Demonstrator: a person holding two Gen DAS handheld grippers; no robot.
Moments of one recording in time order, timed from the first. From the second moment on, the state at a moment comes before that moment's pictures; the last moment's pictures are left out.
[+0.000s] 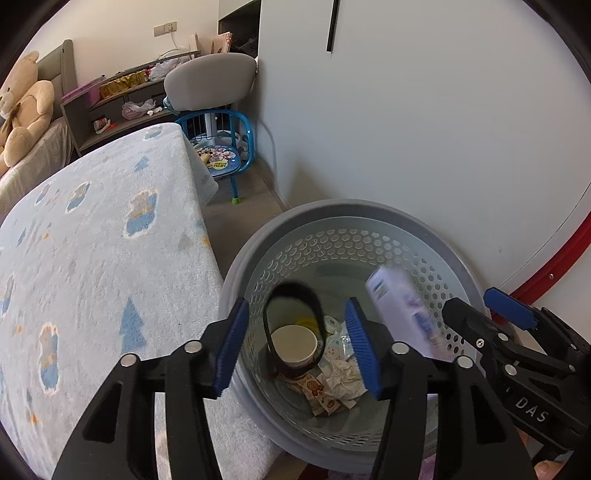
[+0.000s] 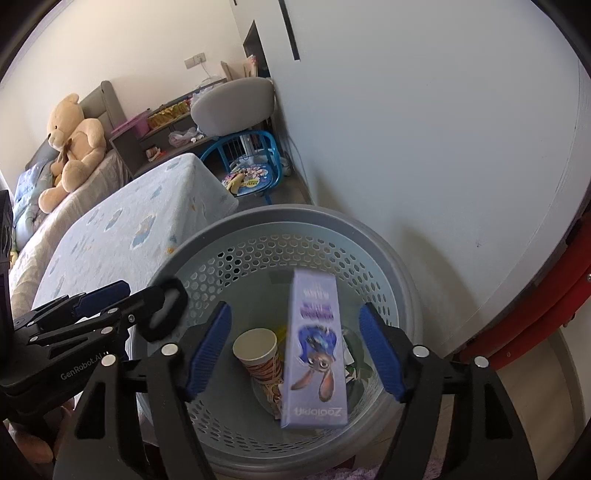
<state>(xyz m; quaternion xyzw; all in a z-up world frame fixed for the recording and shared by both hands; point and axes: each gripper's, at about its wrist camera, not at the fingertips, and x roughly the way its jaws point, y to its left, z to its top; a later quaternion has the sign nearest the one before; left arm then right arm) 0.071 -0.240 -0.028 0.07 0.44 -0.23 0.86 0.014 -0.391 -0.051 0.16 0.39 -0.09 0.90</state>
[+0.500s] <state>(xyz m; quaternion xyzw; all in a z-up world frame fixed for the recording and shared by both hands) 0.065 -0.231 -0.022 0.07 0.43 -0.20 0.87 0.011 -0.390 -0.056 0.16 0.40 -0.09 0.90</state>
